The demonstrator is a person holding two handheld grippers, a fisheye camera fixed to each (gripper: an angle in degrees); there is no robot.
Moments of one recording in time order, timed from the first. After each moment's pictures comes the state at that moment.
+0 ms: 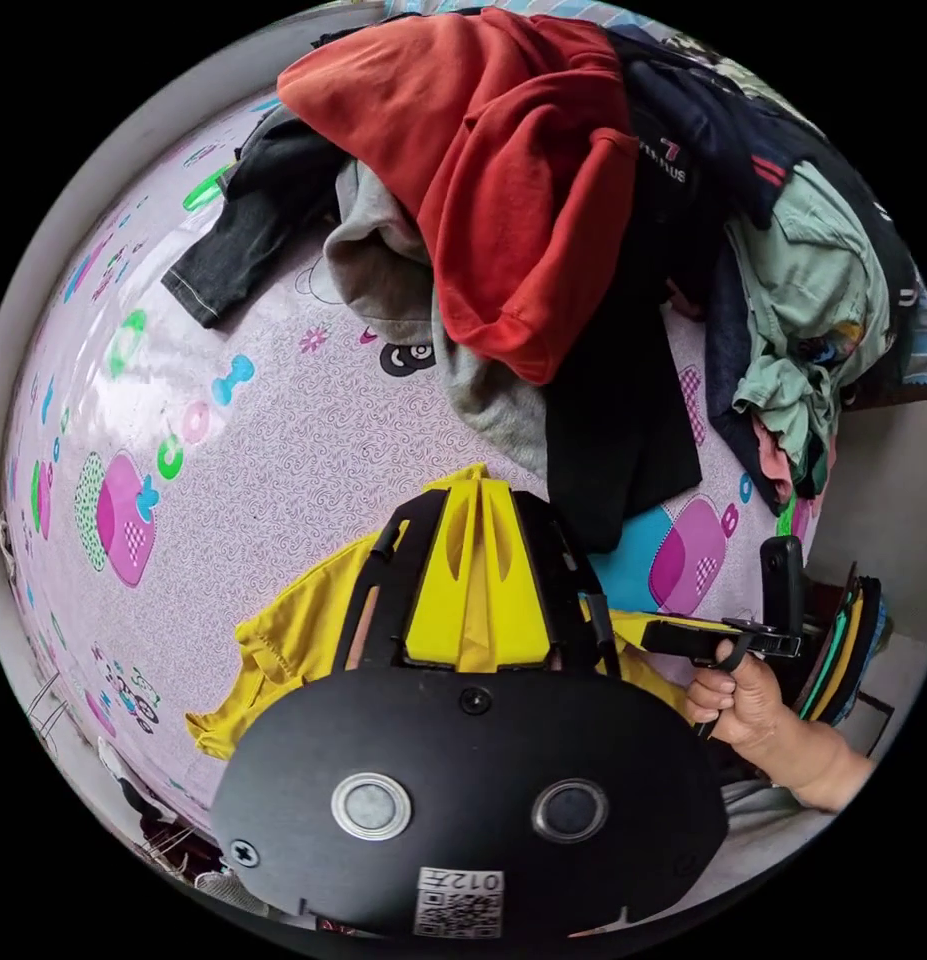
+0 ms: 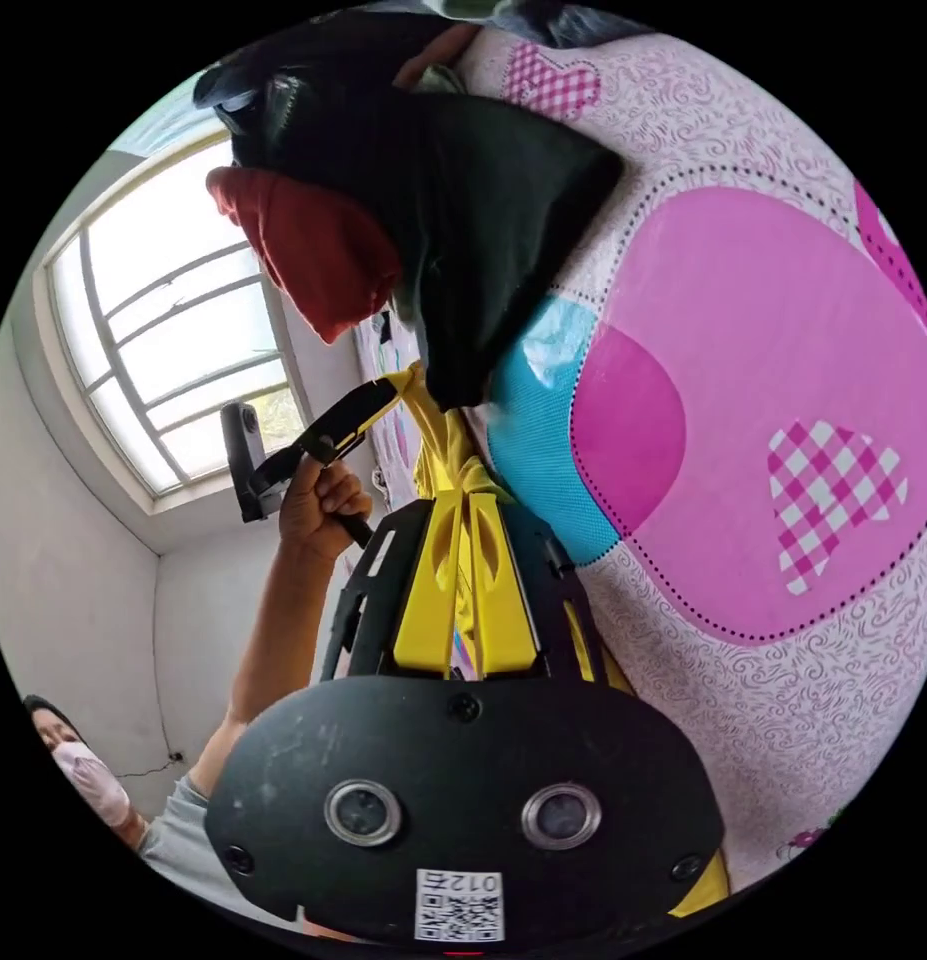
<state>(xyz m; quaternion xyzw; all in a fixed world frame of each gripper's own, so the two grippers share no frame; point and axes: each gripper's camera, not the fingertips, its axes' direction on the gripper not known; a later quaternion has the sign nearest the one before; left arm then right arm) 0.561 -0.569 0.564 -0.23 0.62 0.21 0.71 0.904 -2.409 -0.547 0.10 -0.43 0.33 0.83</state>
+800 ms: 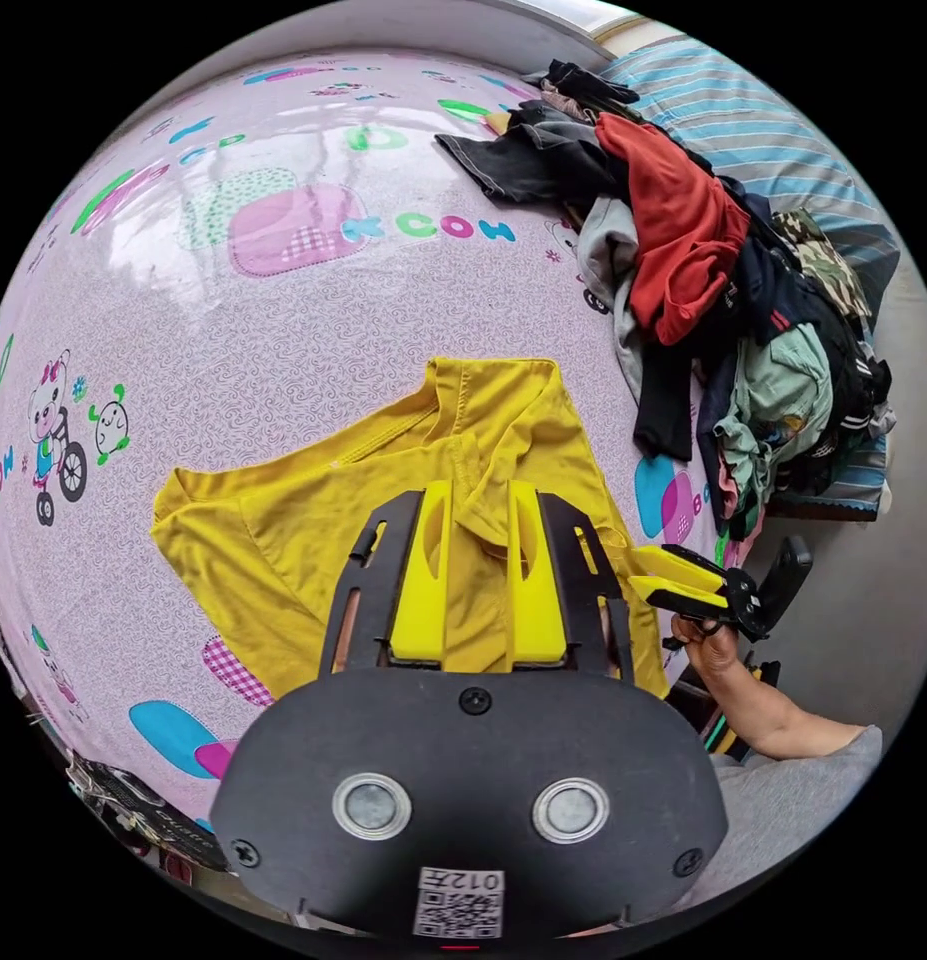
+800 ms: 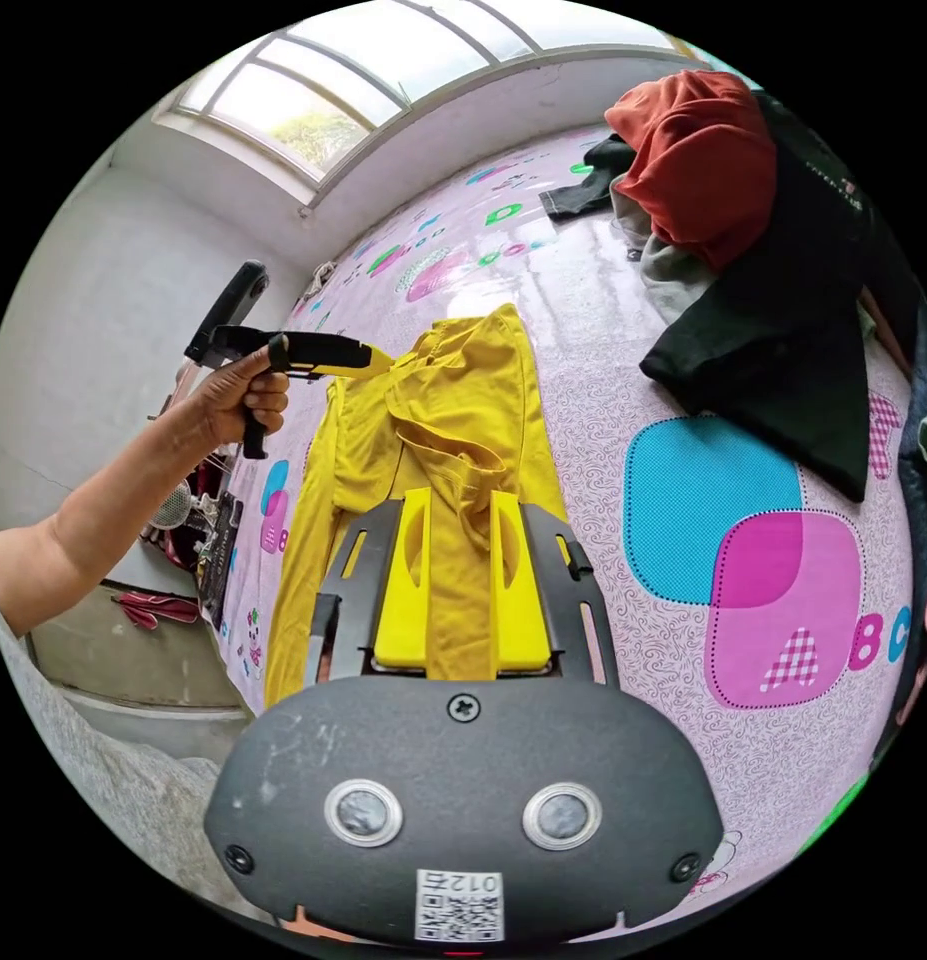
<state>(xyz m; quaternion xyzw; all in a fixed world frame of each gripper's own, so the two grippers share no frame) 0.394 -0.460 0.697 -0.36 0.64 0.02 0.68 0.586 -2.305 -0.323 0.06 -0.18 -0.07 0.98</state>
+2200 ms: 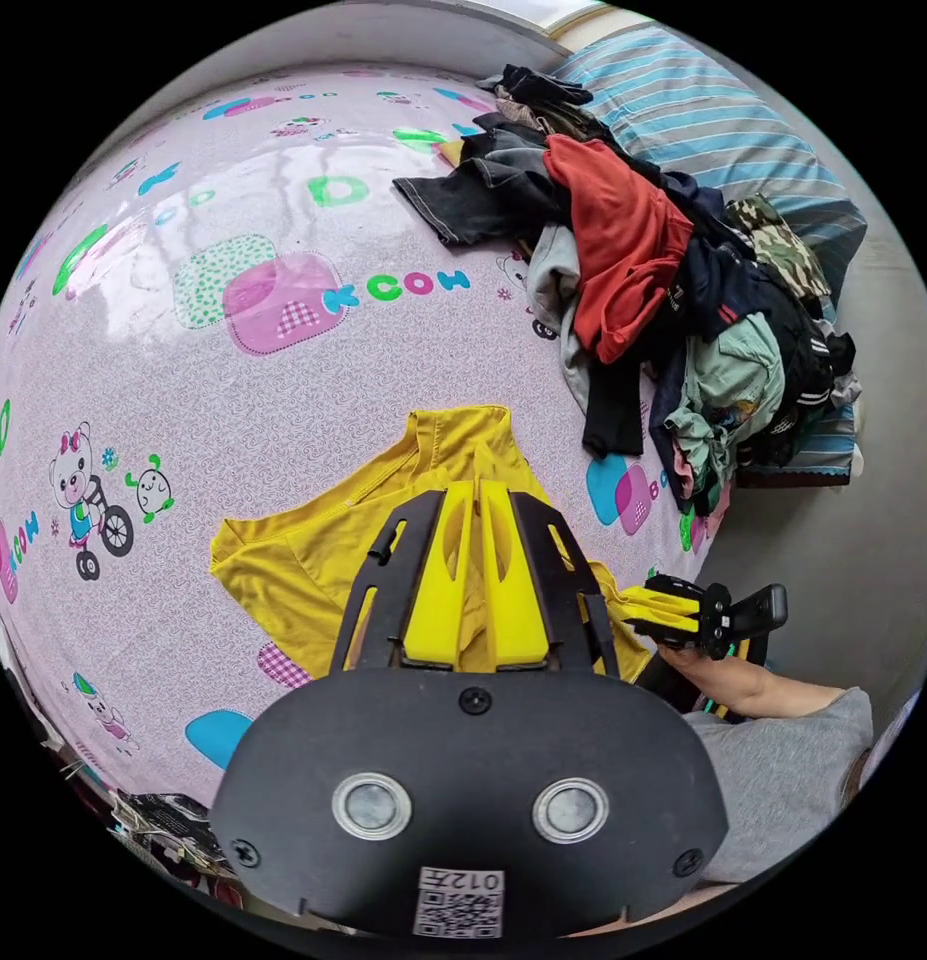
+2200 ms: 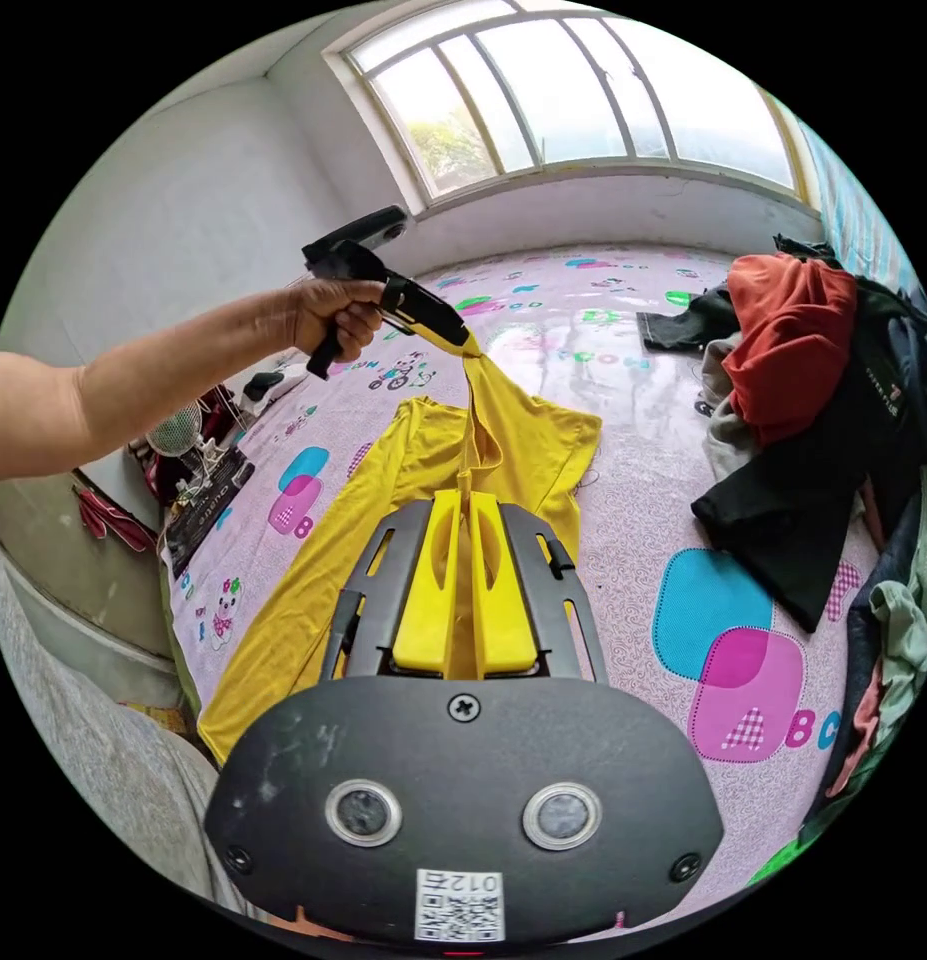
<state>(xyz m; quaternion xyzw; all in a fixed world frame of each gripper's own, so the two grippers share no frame) 0.319 -0.517 0.704 -0.31 0.68 0.05 0.66 0.546 -2.019 -0.102 0.18 -0.12 -0.23 0.95</state>
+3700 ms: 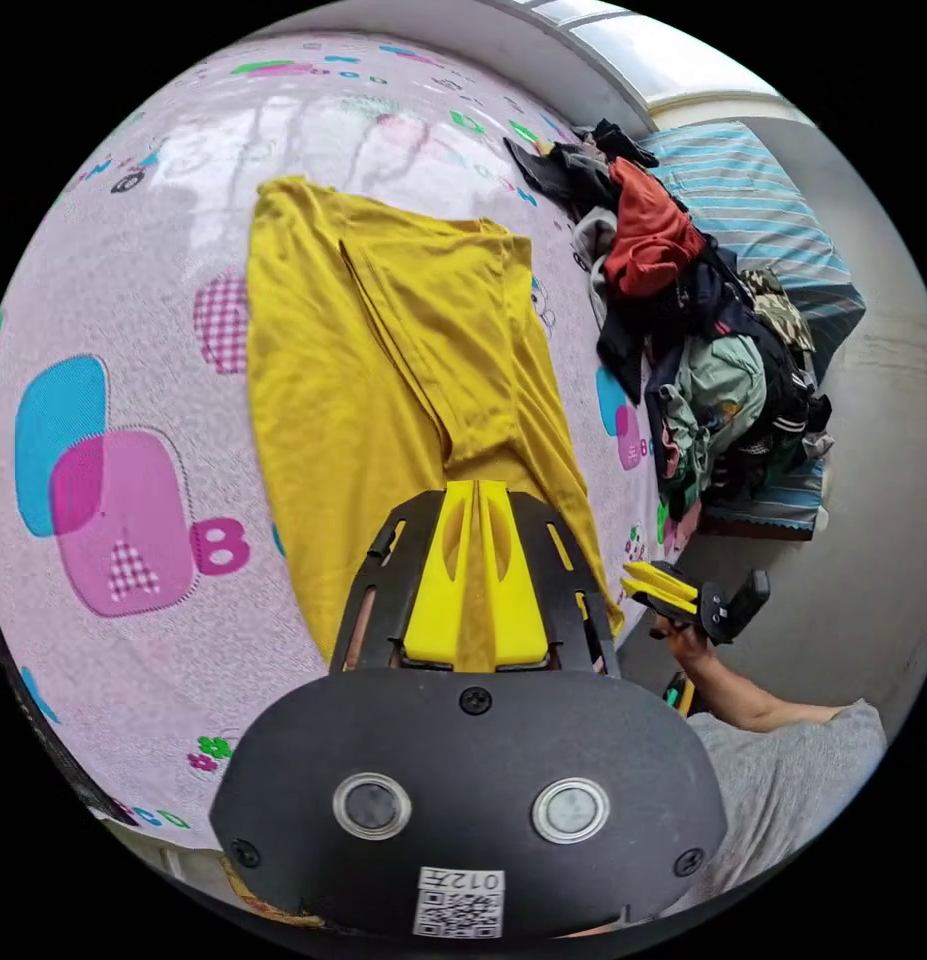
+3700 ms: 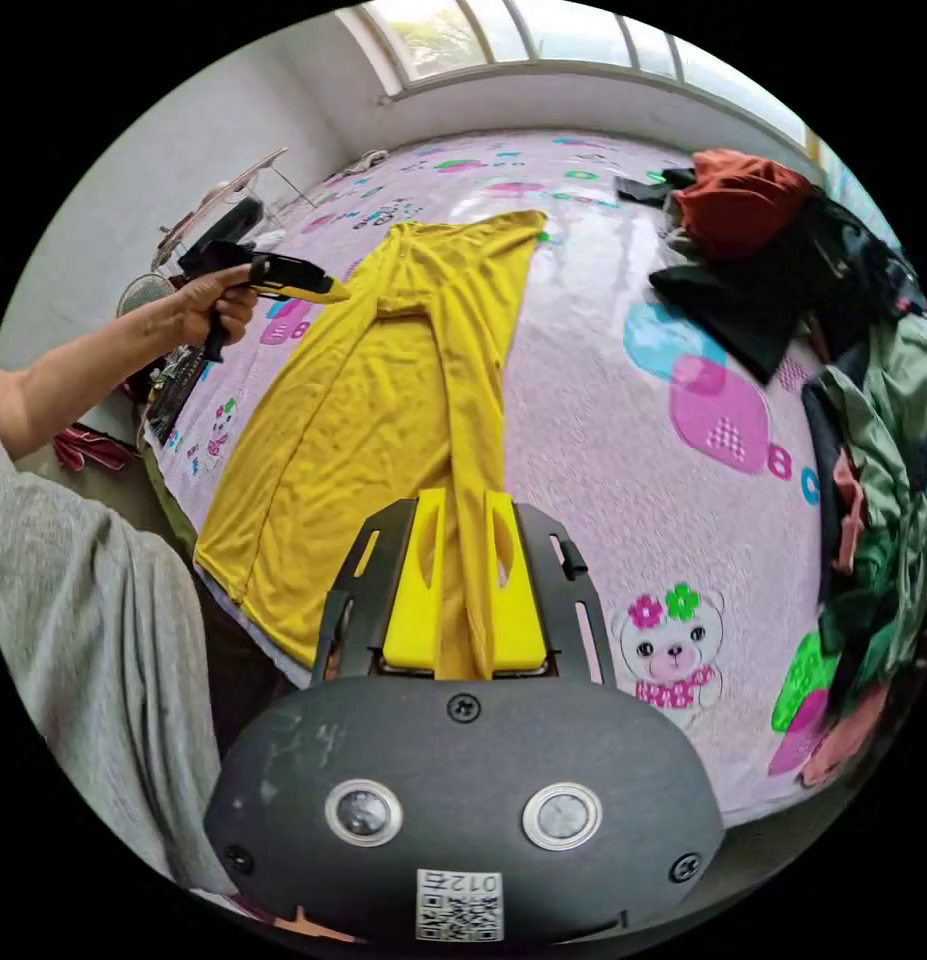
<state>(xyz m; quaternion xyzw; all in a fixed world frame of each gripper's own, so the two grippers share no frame) 0.277 -0.229 0.662 -0.39 0.68 -0.11 0.61 0.480 -1.875 -0.146 0.00 -0.02 -0.20 0.98</state>
